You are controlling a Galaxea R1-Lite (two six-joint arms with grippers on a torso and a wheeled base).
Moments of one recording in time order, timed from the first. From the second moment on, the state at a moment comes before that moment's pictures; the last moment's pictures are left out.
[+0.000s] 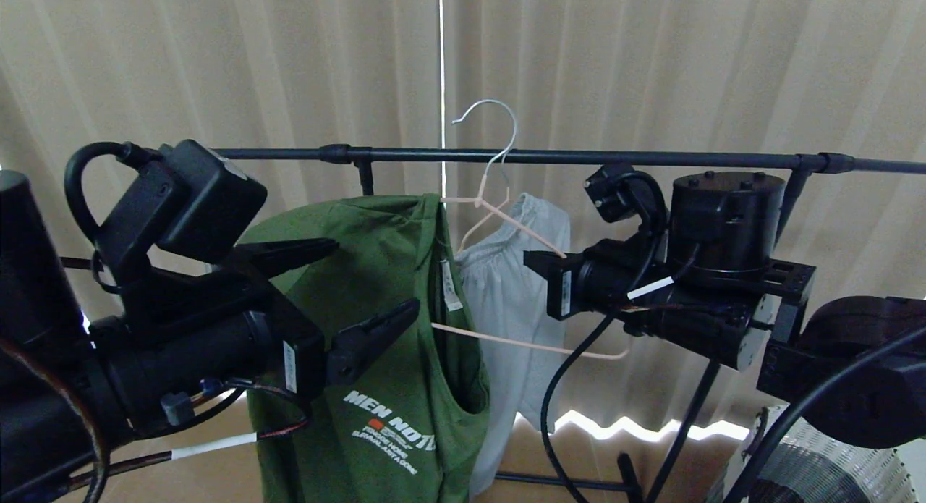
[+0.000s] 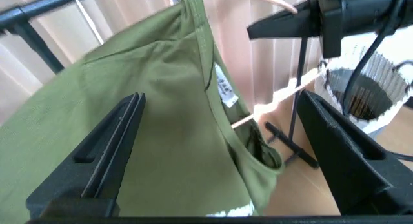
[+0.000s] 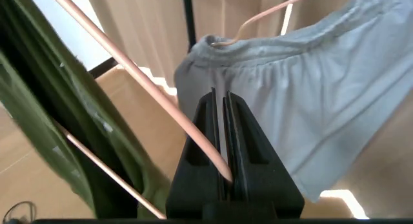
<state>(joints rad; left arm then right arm) -0.70 1.30 -0.67 -0.49 0.05 0.18 0.65 1.76 -0.94 -0.59 -0.07 0.17</state>
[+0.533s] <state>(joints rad) -0.59 1.25 -0.69 -0.49 -0.01 0.46 0.56 1.60 -0.82 -0.54 -0.09 -0.01</state>
